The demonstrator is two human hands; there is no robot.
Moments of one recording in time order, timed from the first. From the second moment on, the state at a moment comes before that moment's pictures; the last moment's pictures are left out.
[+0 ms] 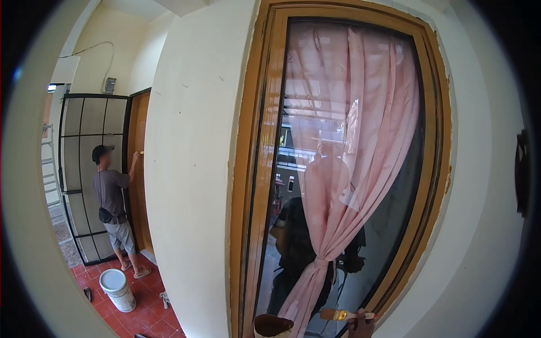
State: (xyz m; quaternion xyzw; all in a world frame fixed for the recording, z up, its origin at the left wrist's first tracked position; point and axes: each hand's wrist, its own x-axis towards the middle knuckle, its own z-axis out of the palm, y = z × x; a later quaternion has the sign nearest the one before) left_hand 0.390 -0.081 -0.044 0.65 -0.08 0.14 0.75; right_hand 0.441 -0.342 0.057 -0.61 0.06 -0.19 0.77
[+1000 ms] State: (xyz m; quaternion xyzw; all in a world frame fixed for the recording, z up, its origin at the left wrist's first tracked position) left_hand 0.407 -0.029 -0.065 0.66 -0.23 0.14 0.70; right_hand 0.405 -0.232 0.149 -0.84 -0.26 -0.06 0.47
